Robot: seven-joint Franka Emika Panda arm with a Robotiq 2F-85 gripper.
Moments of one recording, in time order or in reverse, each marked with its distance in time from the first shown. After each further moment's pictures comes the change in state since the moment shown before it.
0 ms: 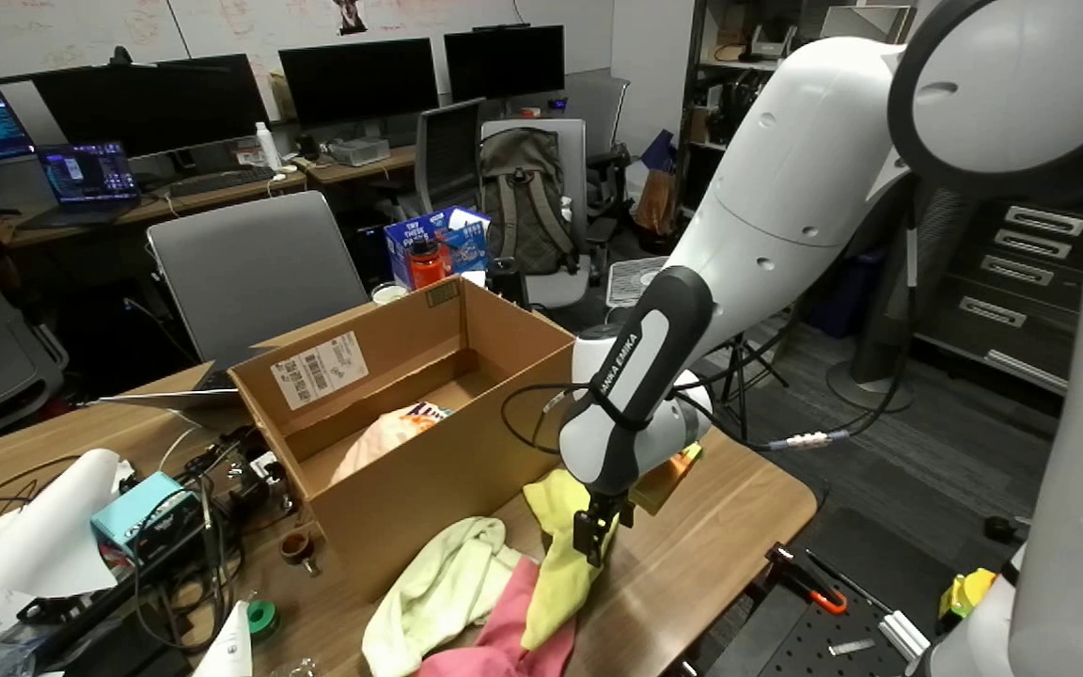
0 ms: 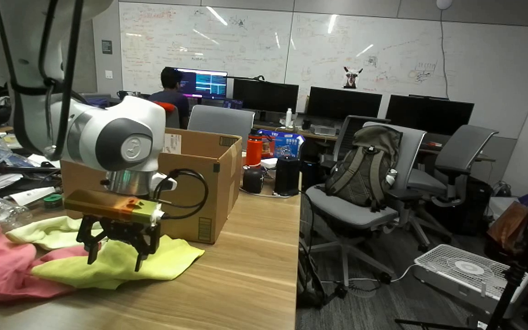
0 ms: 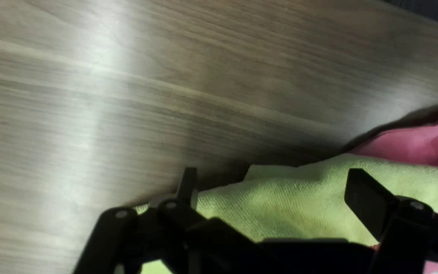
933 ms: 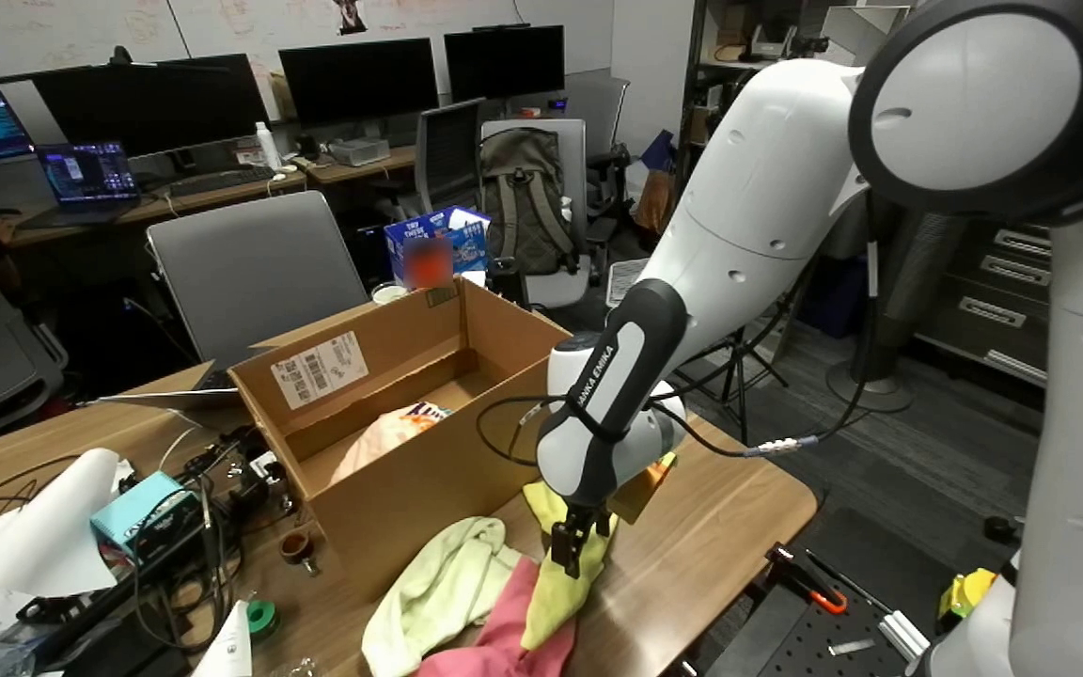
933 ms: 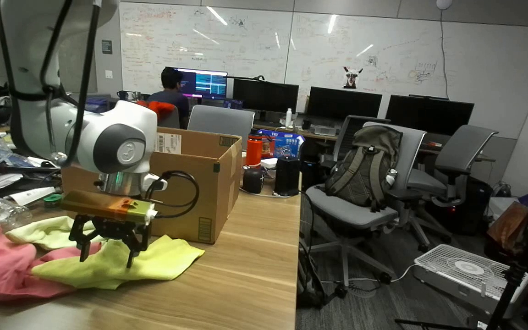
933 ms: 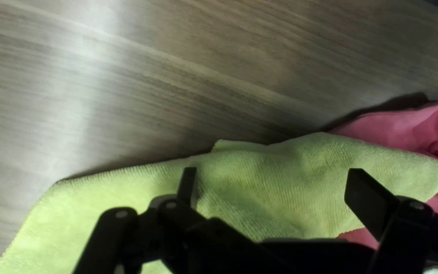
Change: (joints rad) arm 0.003 0.073 0.050 0.069 -0.010 0.007 -0.009
